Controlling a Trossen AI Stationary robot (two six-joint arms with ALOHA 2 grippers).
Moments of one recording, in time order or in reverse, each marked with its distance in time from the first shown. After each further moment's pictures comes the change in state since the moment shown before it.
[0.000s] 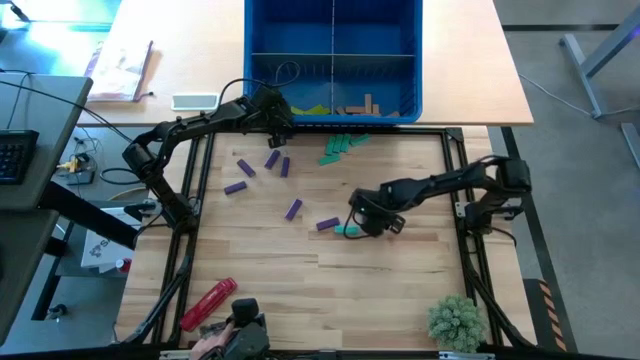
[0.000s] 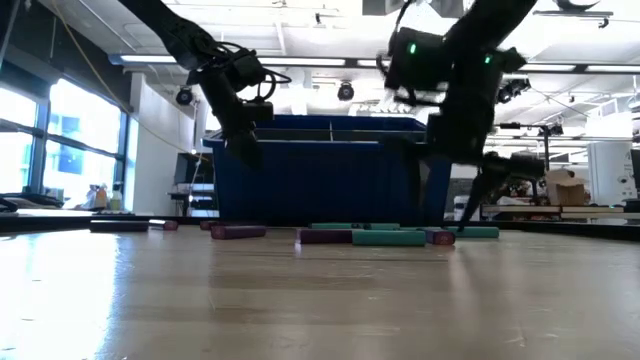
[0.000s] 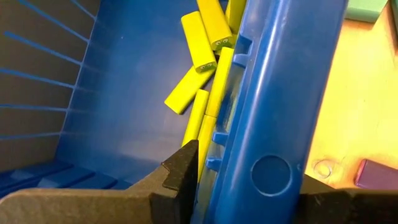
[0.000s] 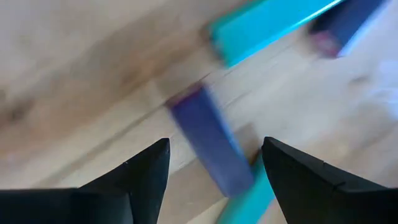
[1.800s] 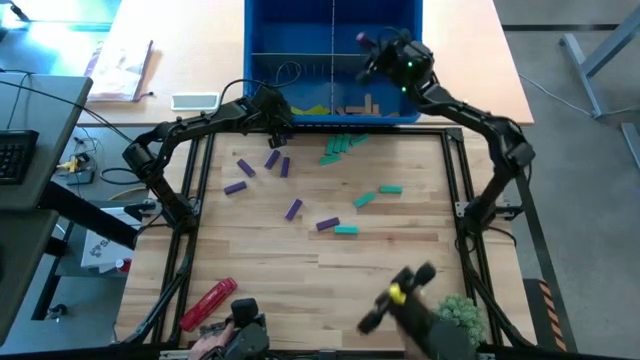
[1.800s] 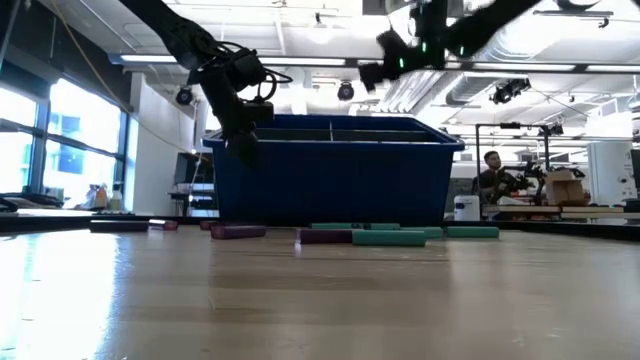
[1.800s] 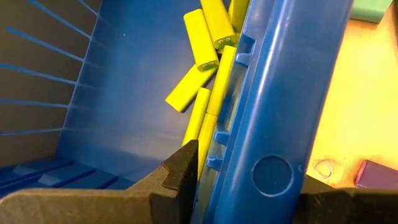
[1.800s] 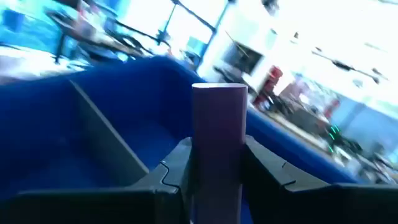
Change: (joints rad) left arm -0.001 0.000 -0.001 -0.004 -0.015 -0.015; right arm -0.791 0.034 0.477 0.915 -0.055 0.634
